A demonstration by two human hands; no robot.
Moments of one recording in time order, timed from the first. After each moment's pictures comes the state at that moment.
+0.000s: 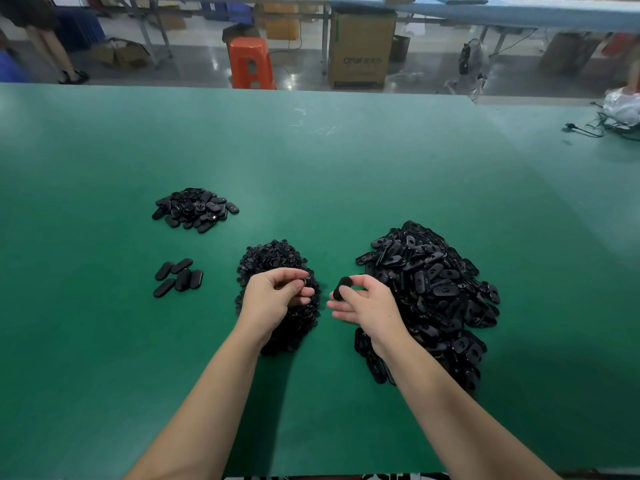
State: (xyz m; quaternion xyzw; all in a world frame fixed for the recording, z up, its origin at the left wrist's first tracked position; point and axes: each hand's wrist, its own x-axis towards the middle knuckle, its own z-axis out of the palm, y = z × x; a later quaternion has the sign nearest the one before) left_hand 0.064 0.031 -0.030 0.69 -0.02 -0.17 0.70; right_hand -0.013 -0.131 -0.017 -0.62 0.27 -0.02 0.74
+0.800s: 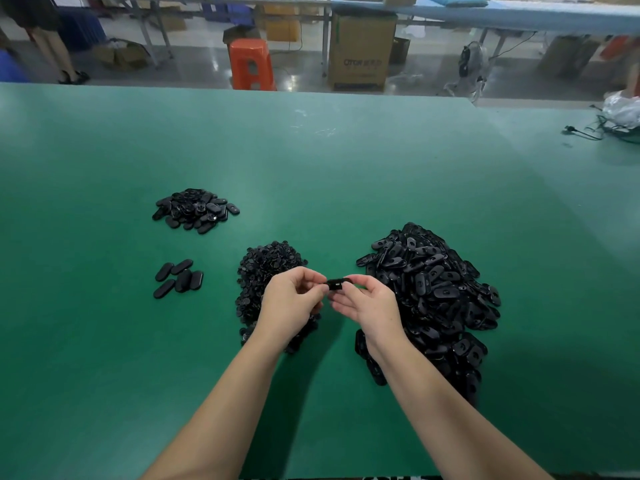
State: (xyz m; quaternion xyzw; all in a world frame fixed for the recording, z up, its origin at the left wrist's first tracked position) left_hand 0.045 0.012 -0.010 0.77 -0.08 -0.14 0.61; right_hand -0.013 -0.123 -0.016 -0.54 0.27 -0.09 0.79
